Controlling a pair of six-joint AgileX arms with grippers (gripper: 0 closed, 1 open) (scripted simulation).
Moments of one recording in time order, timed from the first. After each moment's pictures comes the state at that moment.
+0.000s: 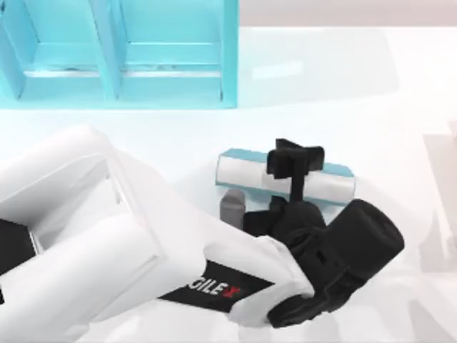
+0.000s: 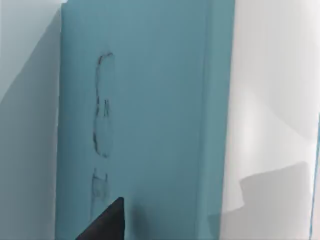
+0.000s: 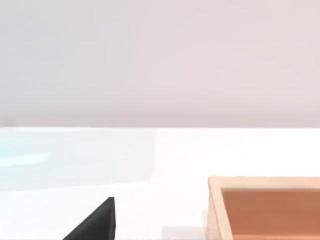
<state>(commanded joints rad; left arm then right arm) -1.12 2.10 1.10 0.34 -1.14 4.13 0.00 0.00 0.00 0.00 0.00 0.00</state>
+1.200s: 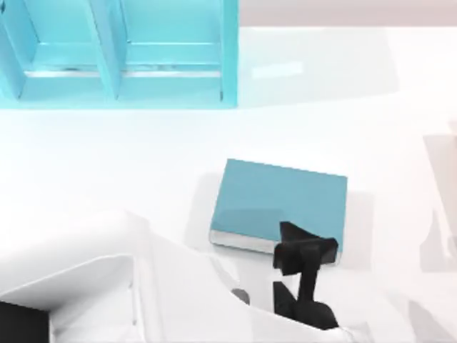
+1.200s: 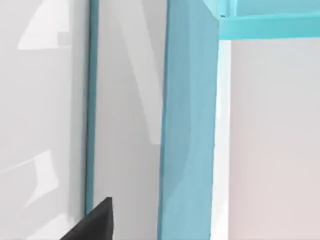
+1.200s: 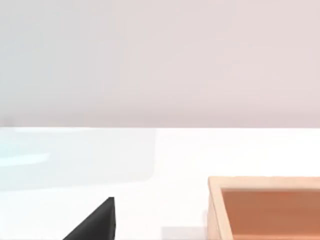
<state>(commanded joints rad) -1.40 2.10 1.20 -0.60 -1.25 3.30 0.00 0.00 0.00 0.00 0.00 0.00</state>
